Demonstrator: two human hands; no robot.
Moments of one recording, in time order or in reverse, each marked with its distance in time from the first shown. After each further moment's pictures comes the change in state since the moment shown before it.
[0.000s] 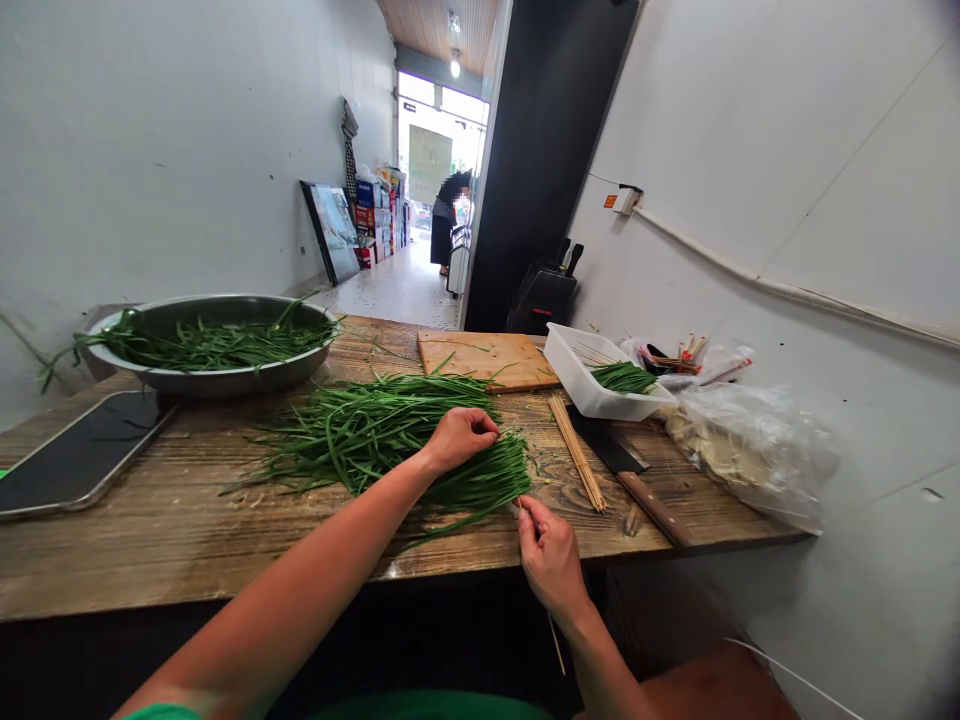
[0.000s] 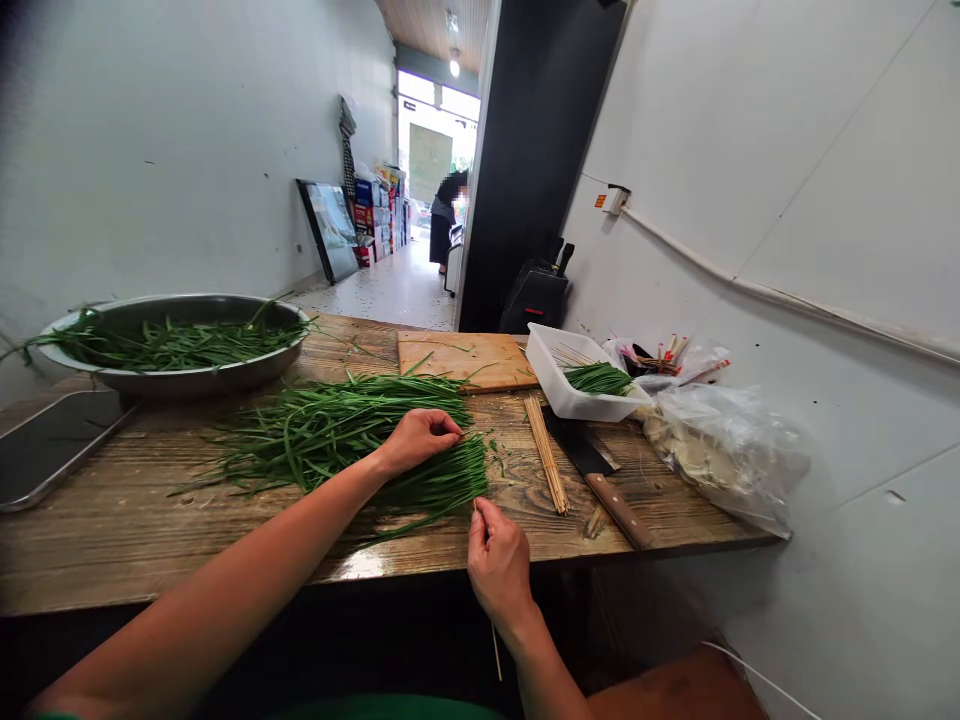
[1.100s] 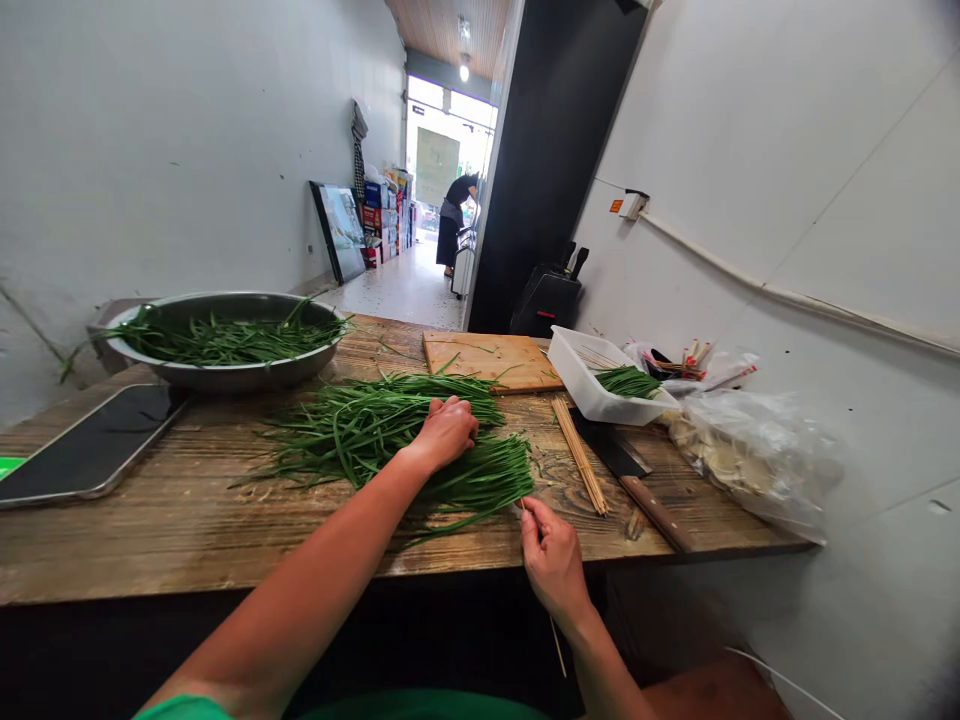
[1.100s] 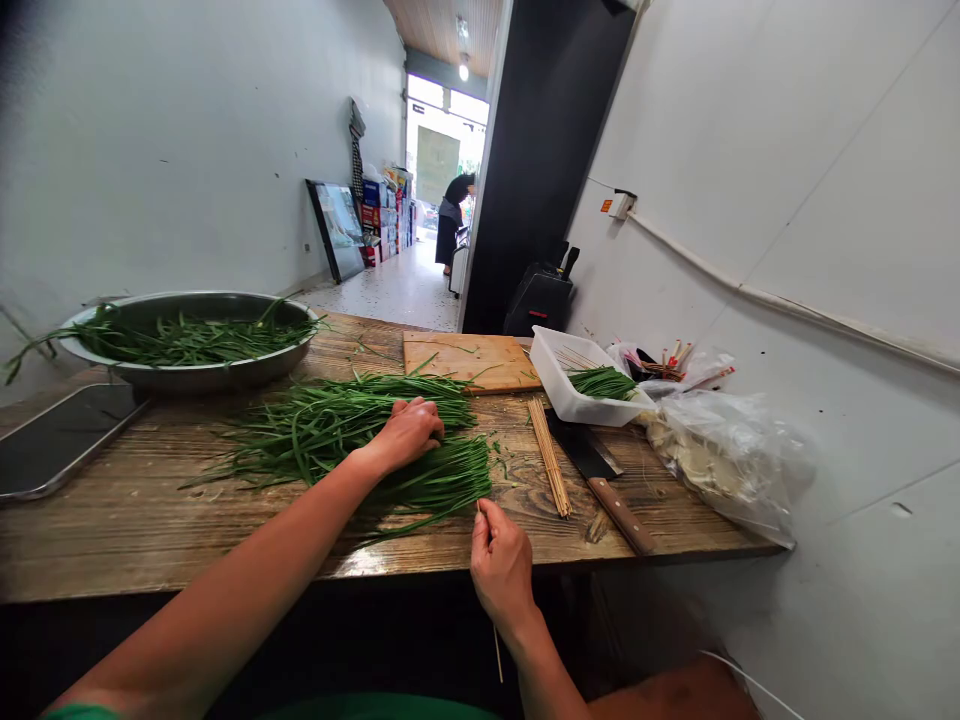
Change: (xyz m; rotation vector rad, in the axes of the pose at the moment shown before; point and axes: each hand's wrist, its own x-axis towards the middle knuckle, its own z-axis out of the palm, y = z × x) left_hand -0.005 -0.003 -0.028 0.777 -0.083 0.171; right_hand -0.002 -0.001 -0.001 -0.010 -0.021 0.008
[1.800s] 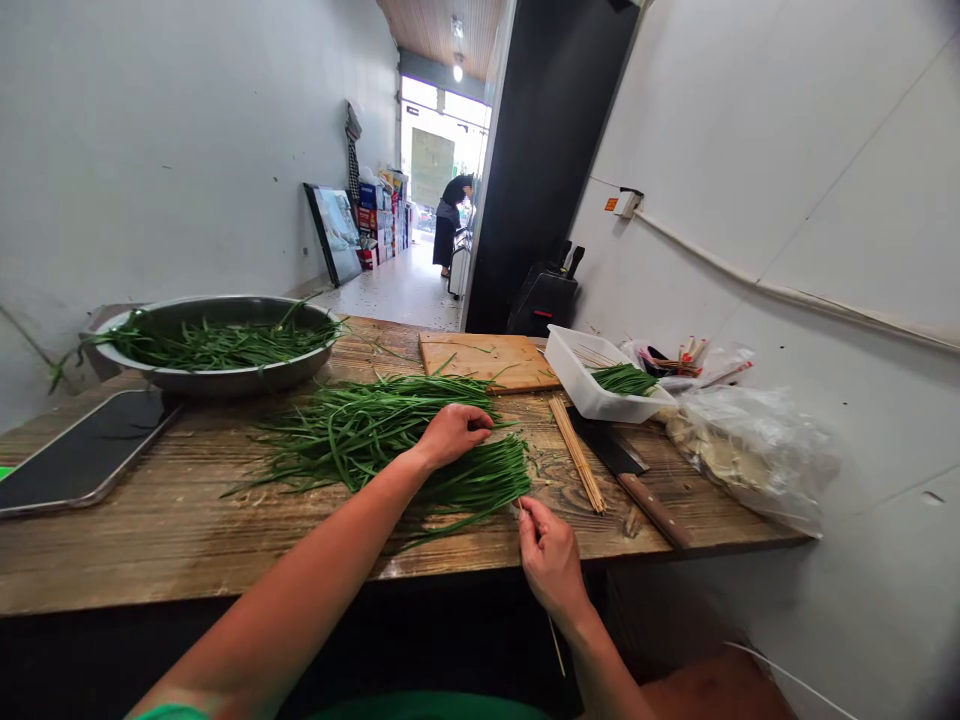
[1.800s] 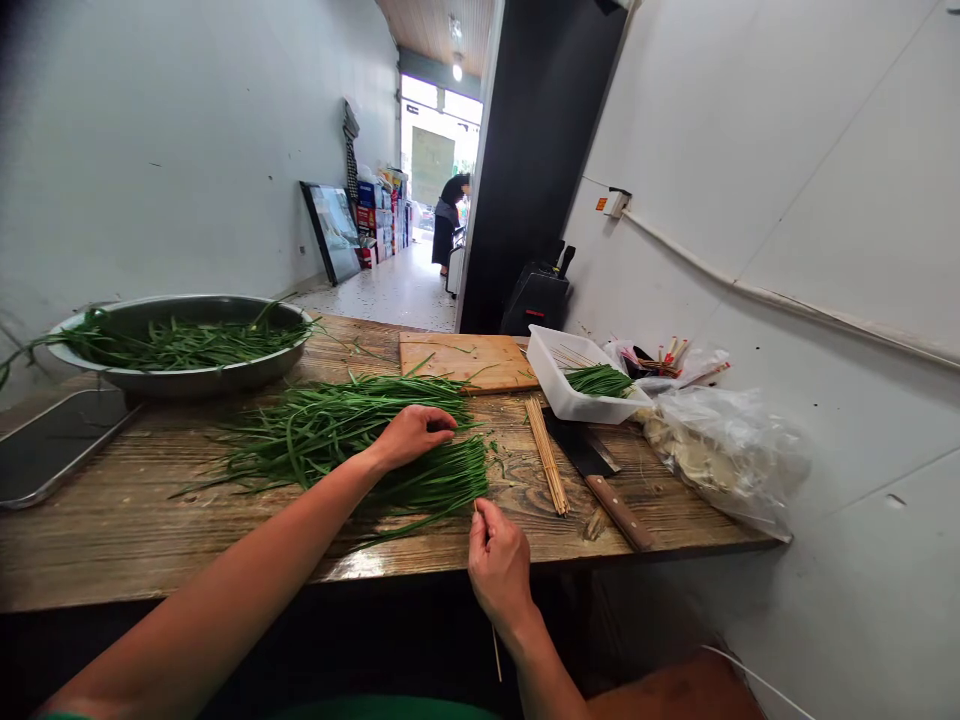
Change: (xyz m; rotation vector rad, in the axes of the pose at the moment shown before) left_hand 0.006 0.013 0.001 -0.559 0.058 -0.118; right_hand 0.001 0.001 0.001 0.006 0.033 -0.032
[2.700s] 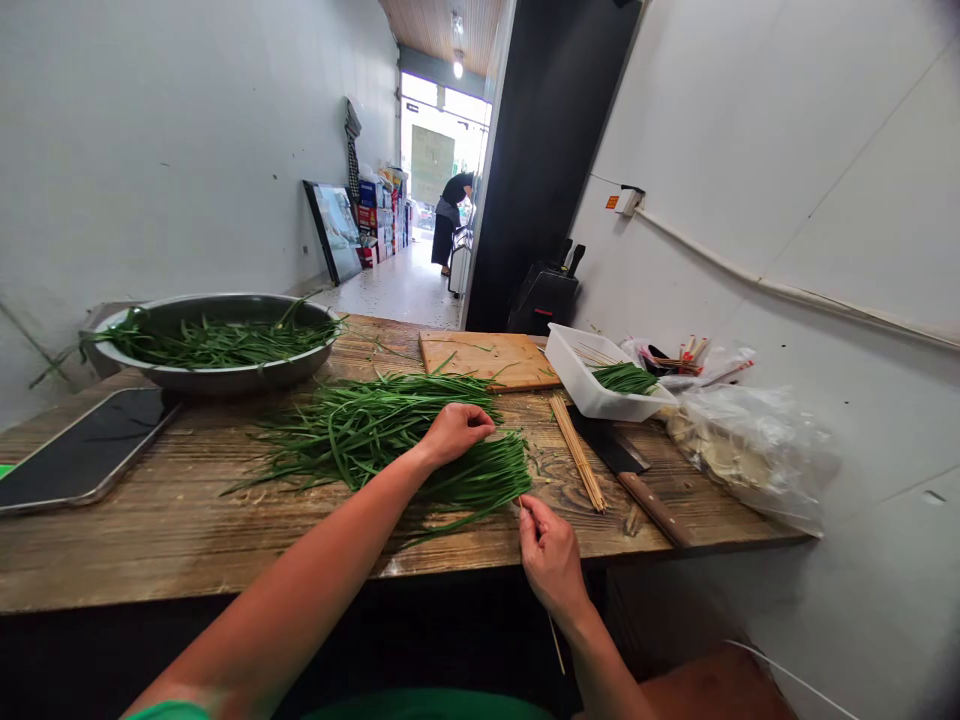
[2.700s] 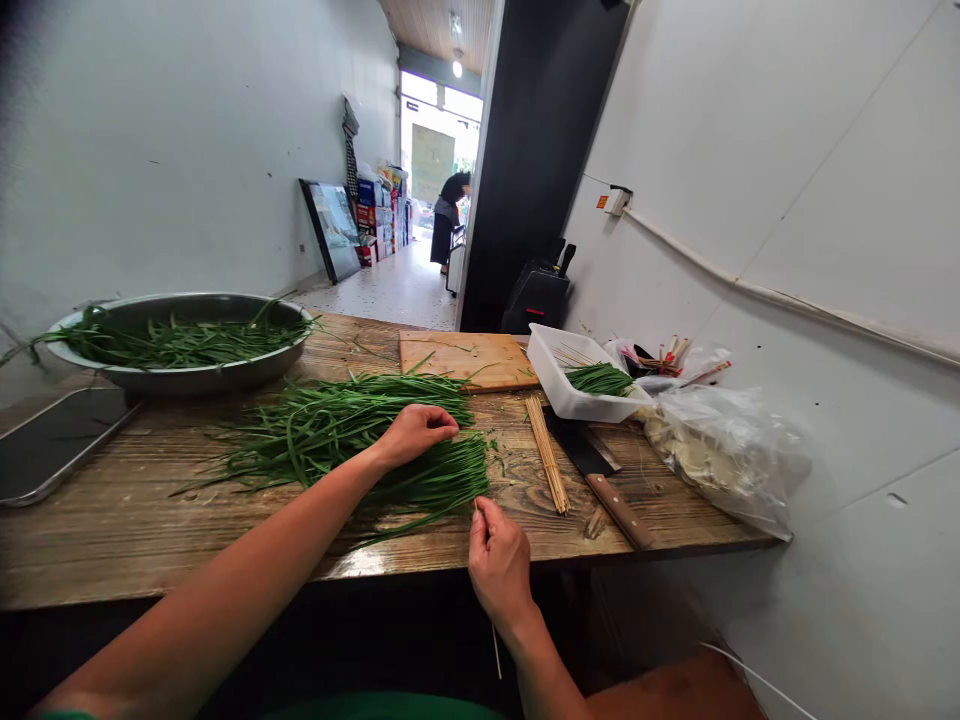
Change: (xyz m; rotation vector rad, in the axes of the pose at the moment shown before) left_hand 0.001 0.002 0.004 -0.126 0.007 -0.056; right_hand -0.001 0.000 0.000 0.013 -0.008 0.026
